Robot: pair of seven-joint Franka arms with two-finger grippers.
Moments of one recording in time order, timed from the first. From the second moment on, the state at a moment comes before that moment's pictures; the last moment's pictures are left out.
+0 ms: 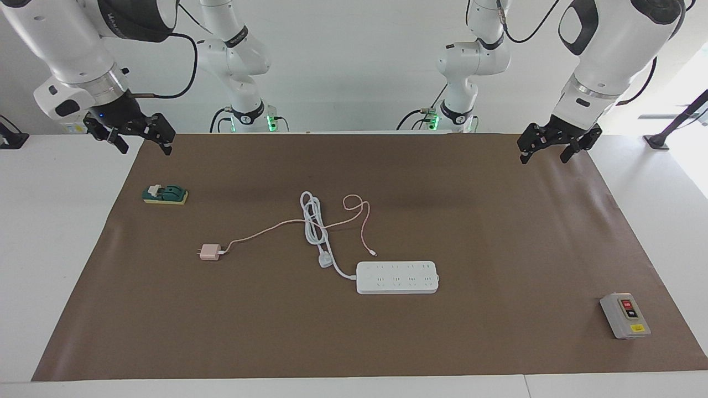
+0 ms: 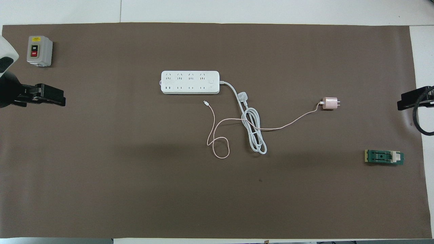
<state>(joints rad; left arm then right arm) -0.03 0.00 -0.06 -1.62 0.00 1.62 -0.03 -0.12 0.00 0.01 -1.59 -0.03 1.54 -0.05</state>
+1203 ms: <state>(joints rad) -0.03 0.00 -0.06 -1.62 0.00 1.62 -0.03 -0.30 0.32 0.00 -1.71 0.54 1.74 0.88</state>
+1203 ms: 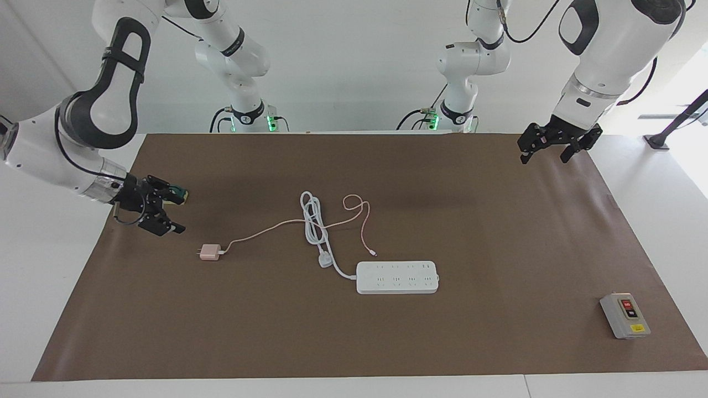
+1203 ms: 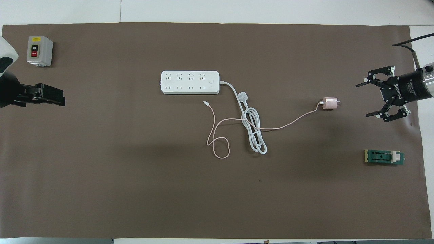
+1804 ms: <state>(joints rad) -0.03 0.00 -0.06 -1.61 0.00 1.62 -0.03 -0.30 0.51 0.01 -1.71 0.66 1.81 0.94</state>
